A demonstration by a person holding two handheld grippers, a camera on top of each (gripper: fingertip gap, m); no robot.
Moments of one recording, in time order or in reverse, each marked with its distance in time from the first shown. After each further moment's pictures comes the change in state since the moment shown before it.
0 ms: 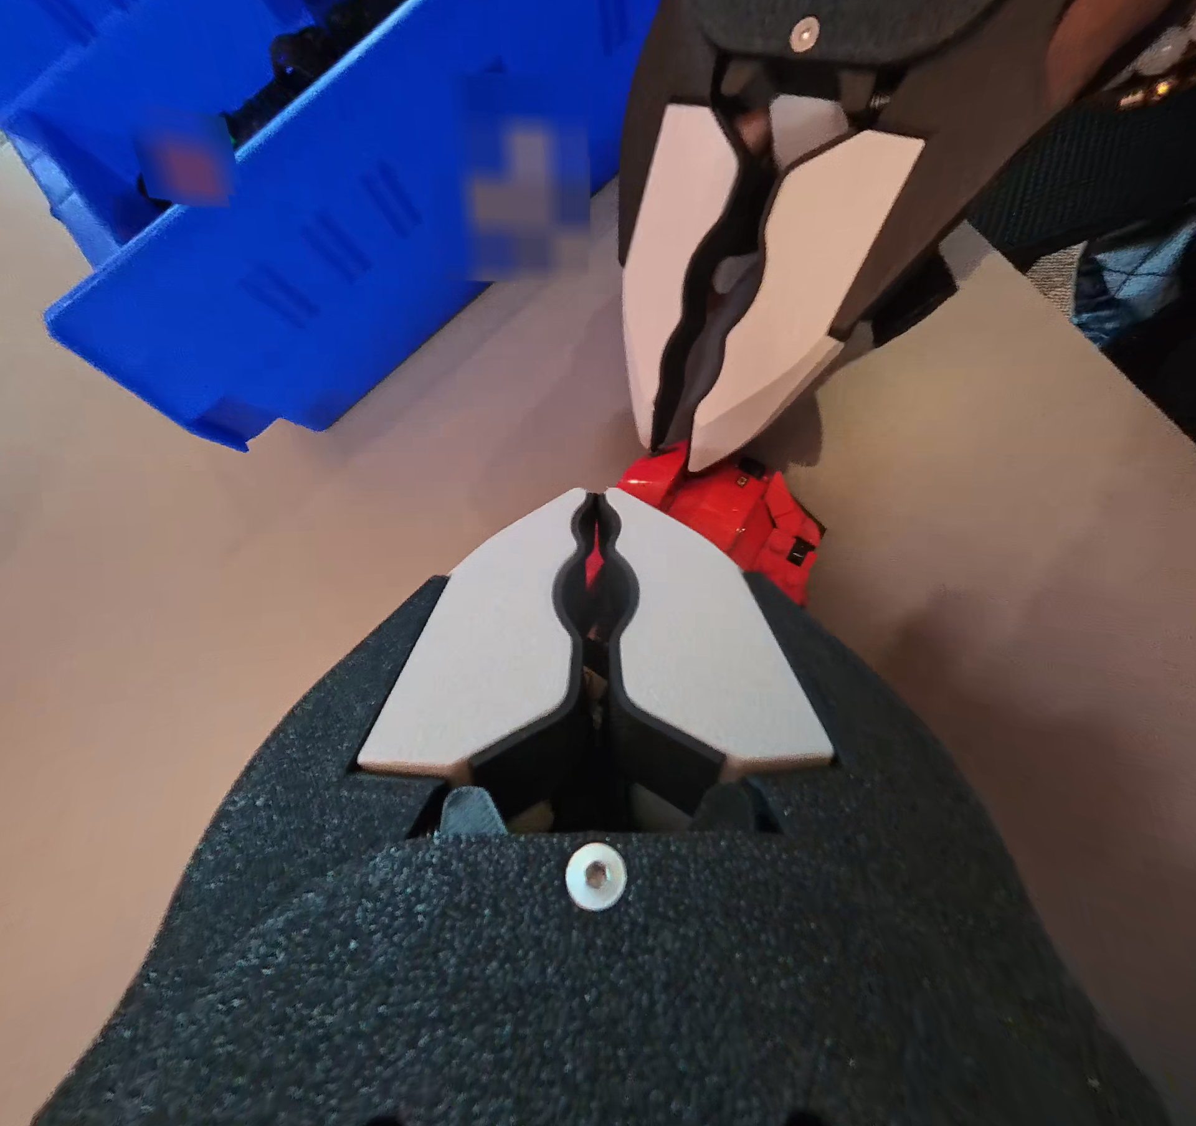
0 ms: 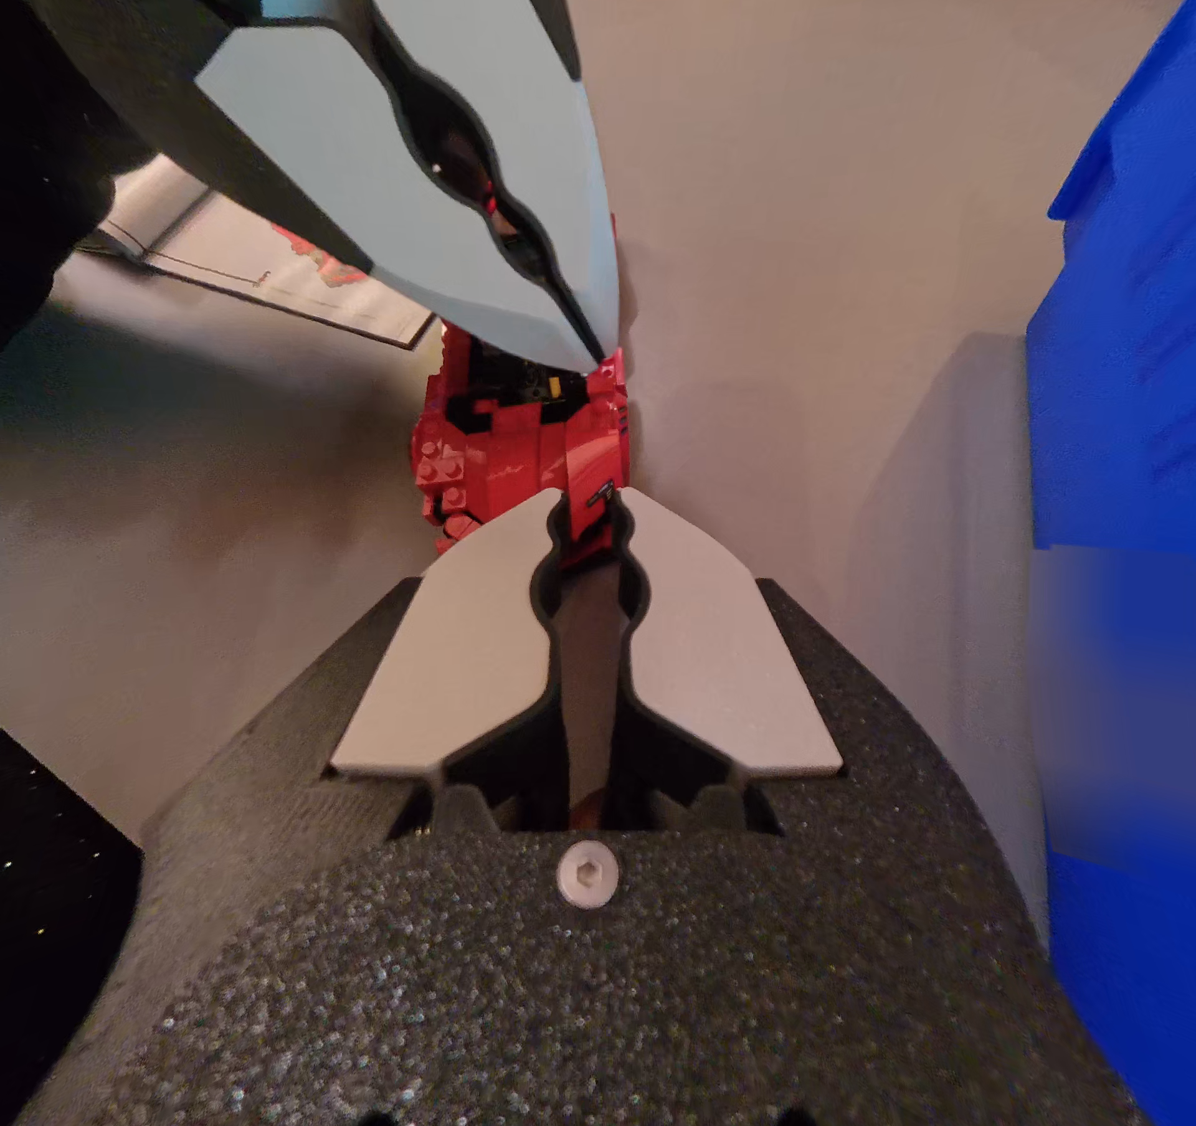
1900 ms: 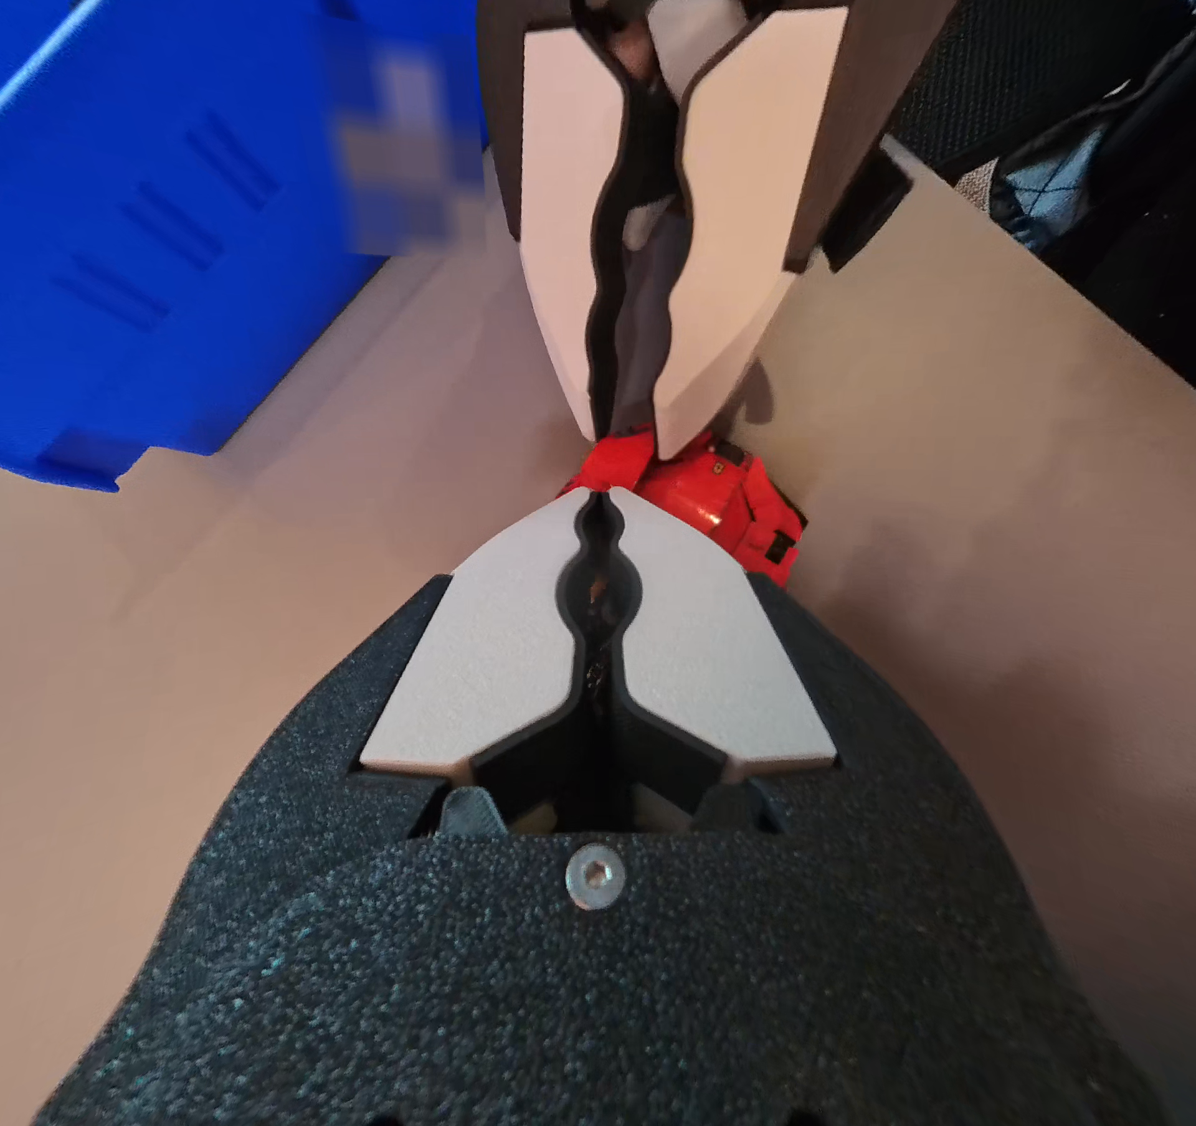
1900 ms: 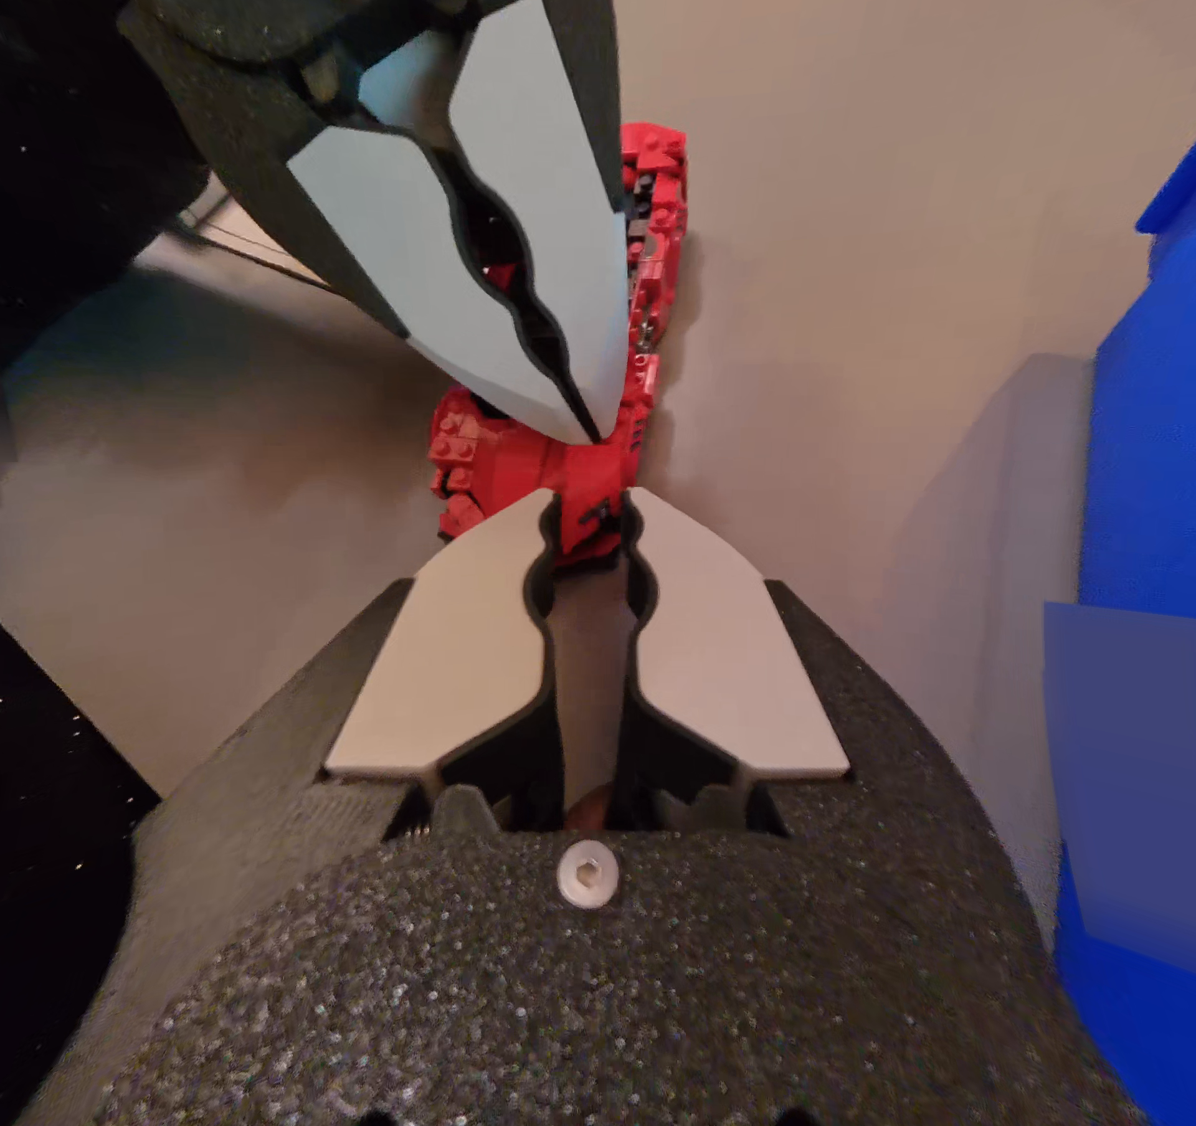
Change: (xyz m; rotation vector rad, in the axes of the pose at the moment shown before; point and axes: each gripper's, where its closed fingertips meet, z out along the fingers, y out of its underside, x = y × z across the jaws) left arm 0.017 0.013 0.012 -0.035 0.145 0.080; right arm -0.007 0.000 0.002 -0.038 -0.087 -0.027
